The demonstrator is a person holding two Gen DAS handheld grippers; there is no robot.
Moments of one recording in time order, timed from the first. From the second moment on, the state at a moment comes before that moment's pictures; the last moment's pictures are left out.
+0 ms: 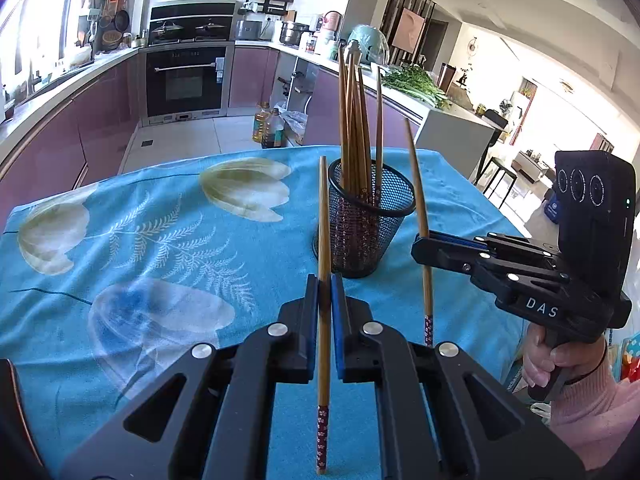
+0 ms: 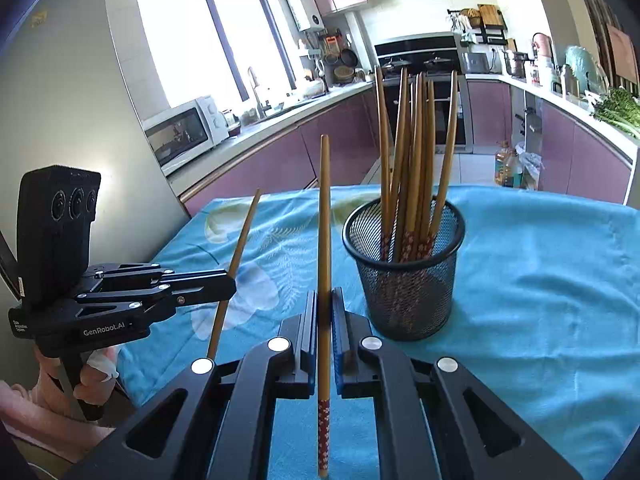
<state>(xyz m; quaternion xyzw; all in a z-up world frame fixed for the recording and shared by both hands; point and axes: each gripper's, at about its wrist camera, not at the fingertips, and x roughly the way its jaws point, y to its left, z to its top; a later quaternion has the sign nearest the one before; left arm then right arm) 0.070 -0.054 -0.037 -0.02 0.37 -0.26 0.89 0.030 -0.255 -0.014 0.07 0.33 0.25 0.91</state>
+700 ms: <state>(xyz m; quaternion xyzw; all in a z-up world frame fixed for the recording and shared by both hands) 0.058 -0.046 -0.011 -0.03 0.33 -0.28 0.90 0.026 -0.262 0.000 0.07 0.30 0.24 0.92</state>
